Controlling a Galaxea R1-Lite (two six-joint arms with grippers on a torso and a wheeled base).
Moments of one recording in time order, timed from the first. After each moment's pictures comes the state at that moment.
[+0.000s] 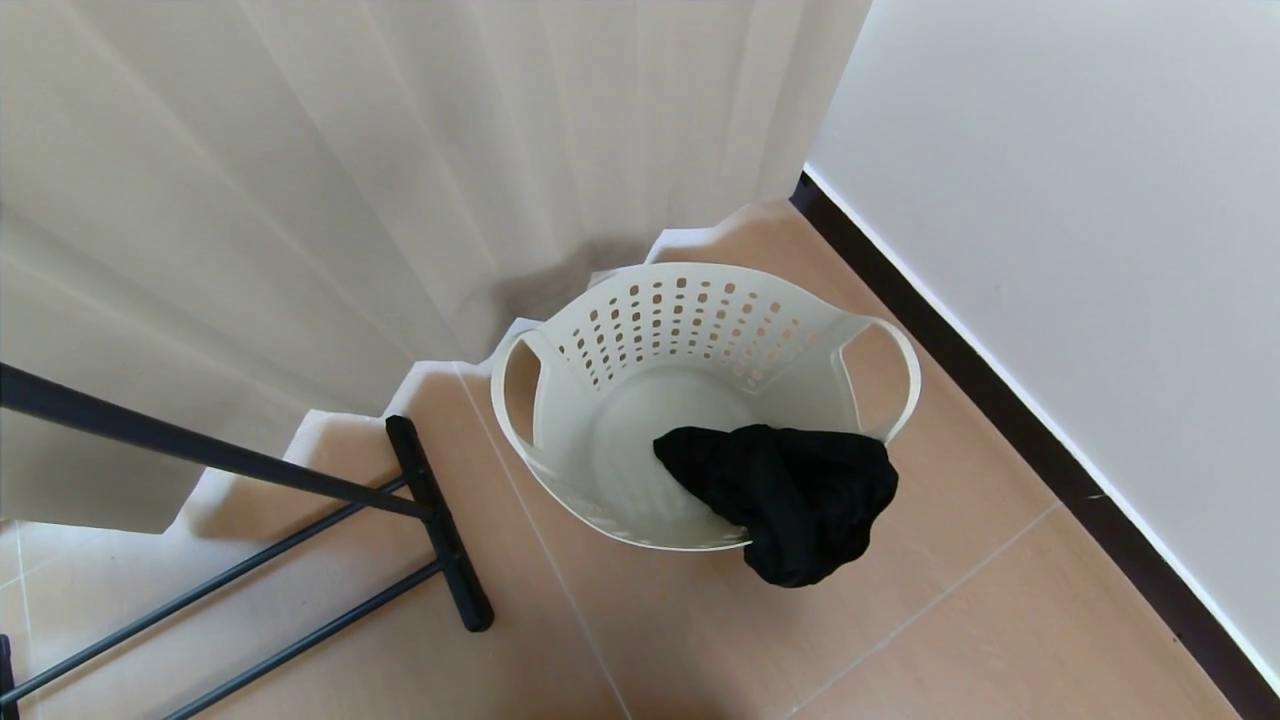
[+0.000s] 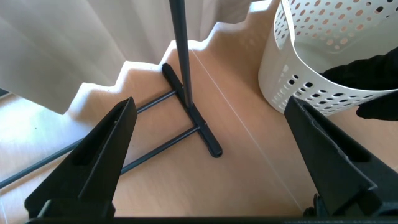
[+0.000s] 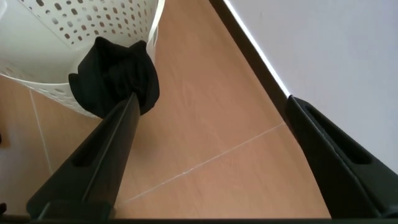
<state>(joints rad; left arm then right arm) 0.01 0.00 0.00 -0.06 0.00 0.02 0.01 0.08 -0.01 -0.10 0.00 -0.06</state>
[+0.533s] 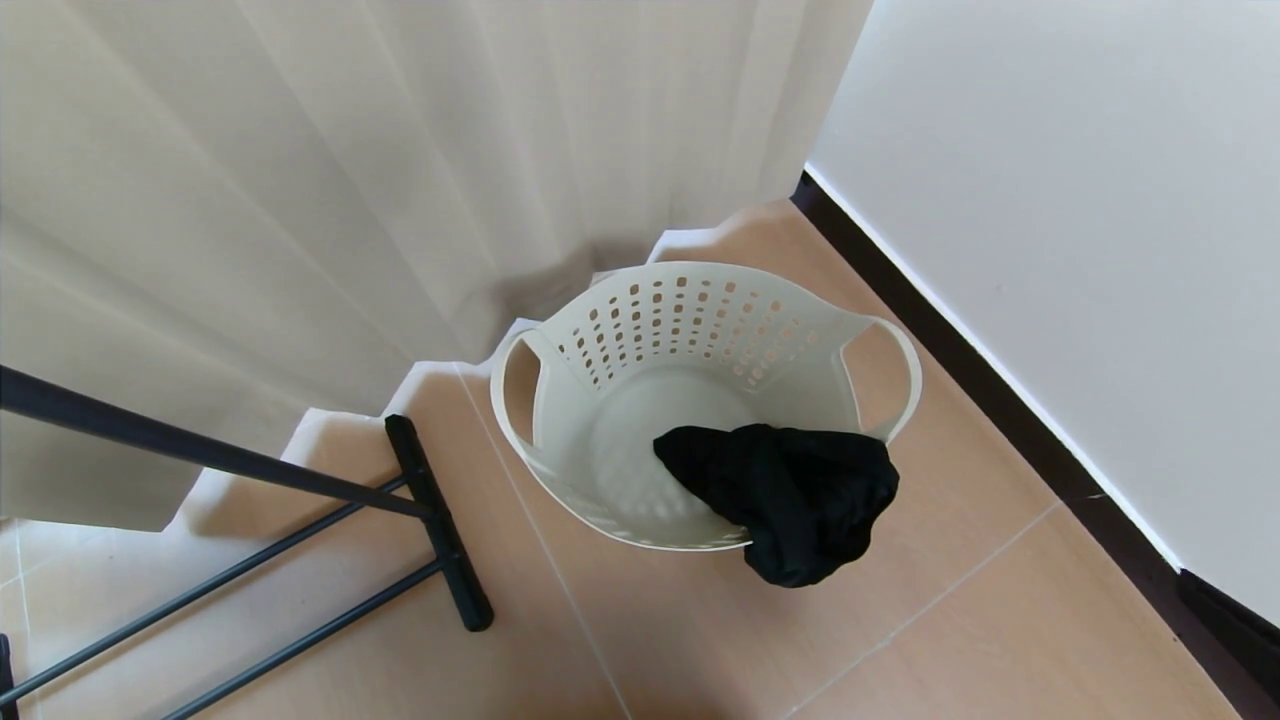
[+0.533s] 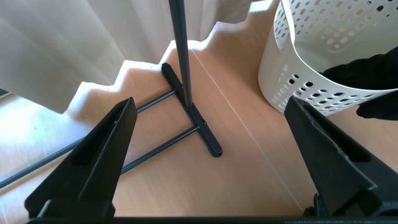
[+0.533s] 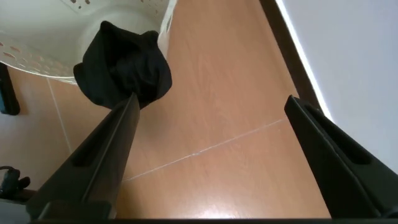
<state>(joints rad) 0.01 0.00 0.00 -0.06 0.00 0.02 0.11 0.76 -0.27 -0.29 0.00 -0.09</state>
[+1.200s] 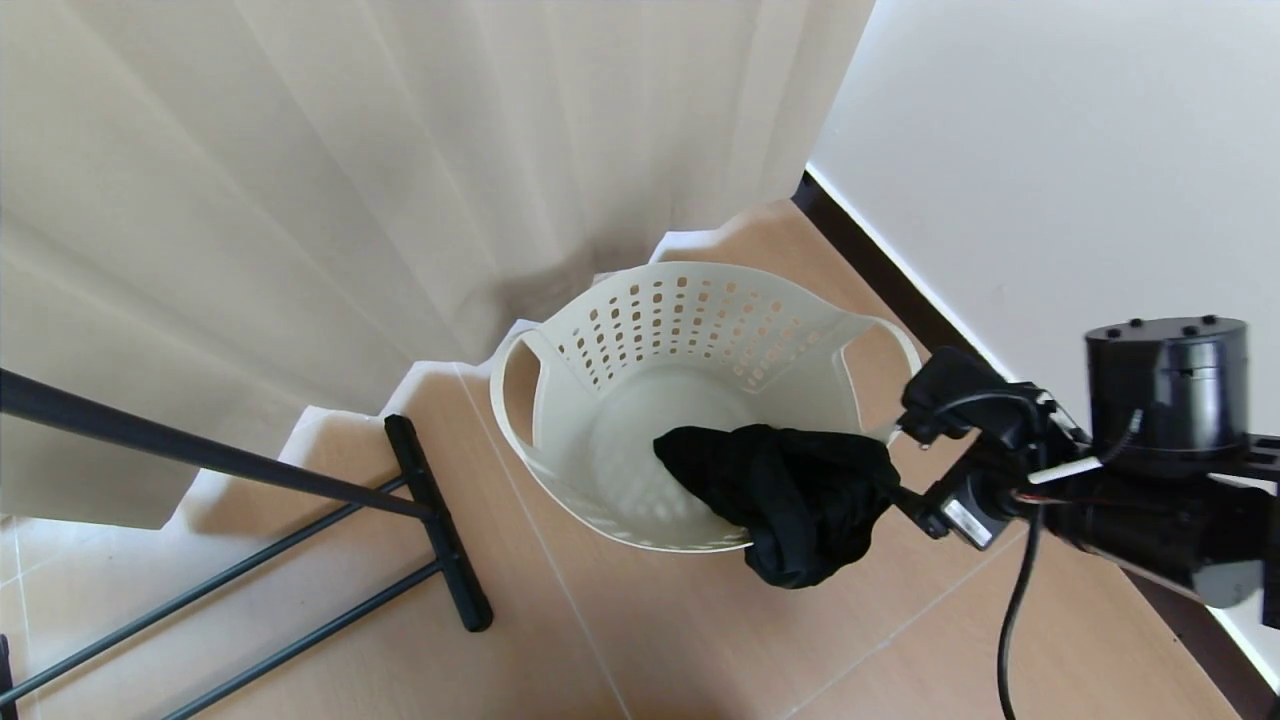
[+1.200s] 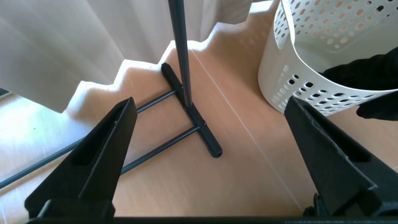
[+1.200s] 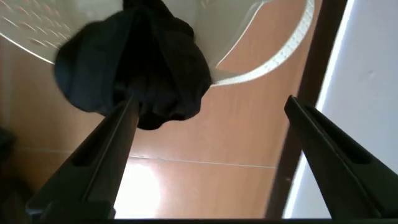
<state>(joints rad) 0.01 0.00 0.00 -0.06 0.00 0.02 0.48 1.57 -0.73 -0.35 -0.34 -0.58</state>
